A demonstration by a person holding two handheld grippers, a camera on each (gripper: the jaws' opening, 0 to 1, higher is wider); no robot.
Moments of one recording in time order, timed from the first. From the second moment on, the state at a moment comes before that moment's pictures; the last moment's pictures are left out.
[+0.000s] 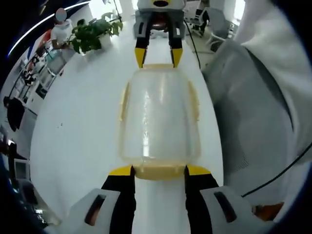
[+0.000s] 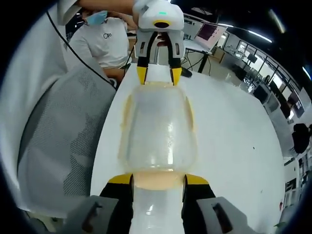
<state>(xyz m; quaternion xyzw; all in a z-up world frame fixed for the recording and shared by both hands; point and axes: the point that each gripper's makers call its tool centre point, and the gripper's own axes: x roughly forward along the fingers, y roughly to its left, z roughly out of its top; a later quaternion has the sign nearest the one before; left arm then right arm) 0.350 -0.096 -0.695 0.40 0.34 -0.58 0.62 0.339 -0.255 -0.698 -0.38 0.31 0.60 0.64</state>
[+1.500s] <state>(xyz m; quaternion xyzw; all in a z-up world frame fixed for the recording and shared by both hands) 0.370 -0.189 -0.715 0.39 0.34 -0.60 0.61 0.359 -0.349 -0.711 -0.39 0.33 0.59 0.63</state>
